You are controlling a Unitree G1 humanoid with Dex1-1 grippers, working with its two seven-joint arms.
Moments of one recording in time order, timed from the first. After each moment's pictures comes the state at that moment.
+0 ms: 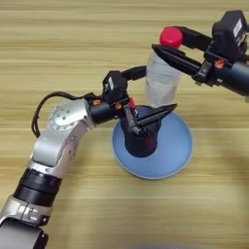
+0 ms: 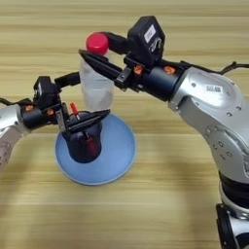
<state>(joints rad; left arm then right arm) -0.33 0.28 -0.20 -0.06 -0.42 0.05 -0.93 -0.52 -0.48 -0.01 -0.73 0.70 0.83 0.44</state>
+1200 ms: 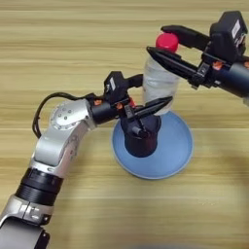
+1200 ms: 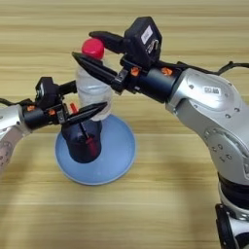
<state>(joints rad) -0.34 0.27 -0.20 -0.04 -0.40 0.05 -0.92 -0.52 -0.48 -0.01 -0.74 0.71 0.82 0.43</state>
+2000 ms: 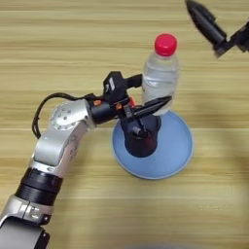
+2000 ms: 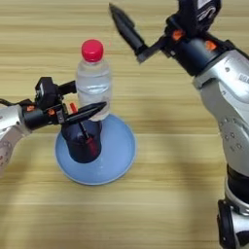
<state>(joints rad) -0.34 0.27 -0.19 -0.03 -0.40 0.05 -0.92 -0.50 -0.48 -0.15 -0.62 0.49 0.57 0.30</state>
